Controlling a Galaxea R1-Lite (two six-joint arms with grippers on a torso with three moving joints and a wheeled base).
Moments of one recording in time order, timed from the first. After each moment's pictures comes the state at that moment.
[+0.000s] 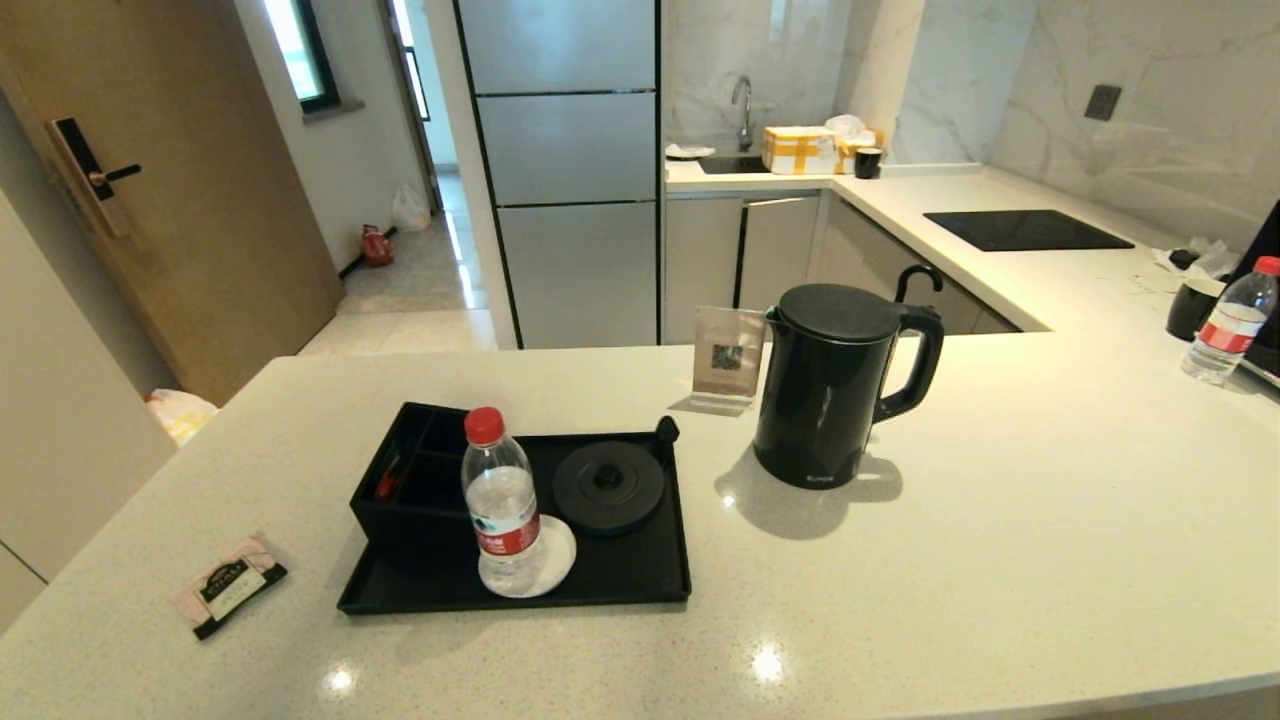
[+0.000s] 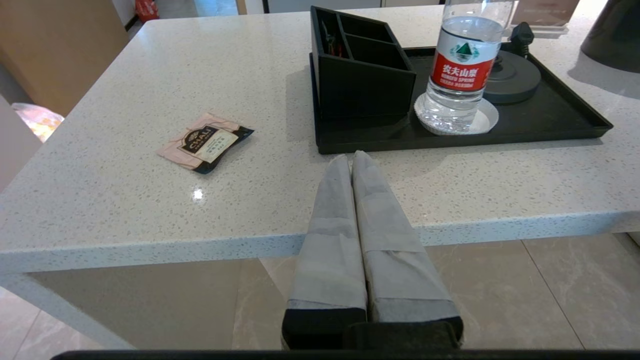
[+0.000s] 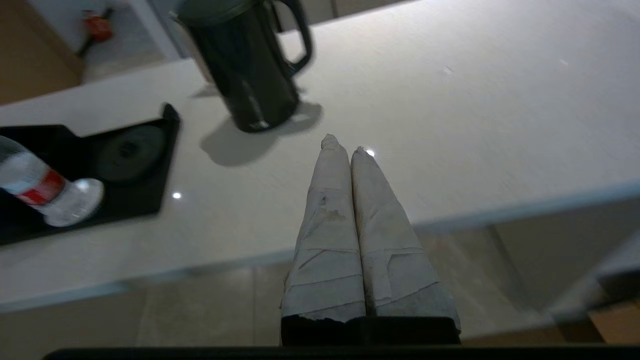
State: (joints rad) left arm 0.00 0.00 -0.03 0.06 -0.03 0.03; right arm 0.01 0.30 -0.75 0.59 -0.06 0.17
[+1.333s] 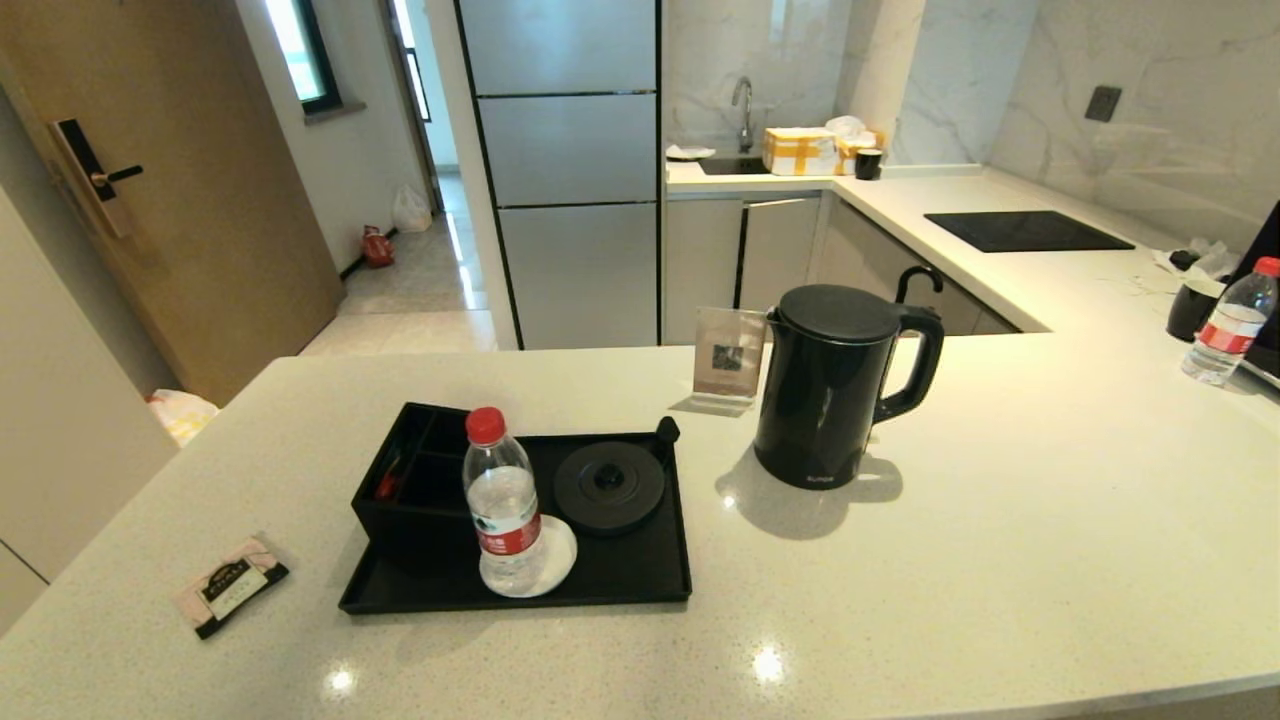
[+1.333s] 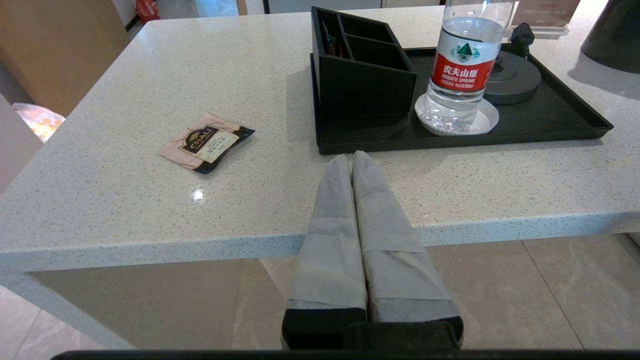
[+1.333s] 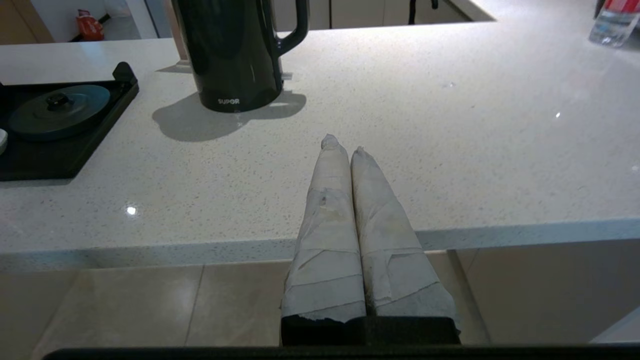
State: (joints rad) left arm 0.00 0.00 -0.03 0.06 -0.03 0.03; right arm 0.00 0.00 -0.02 0.00 -0.01 0.00
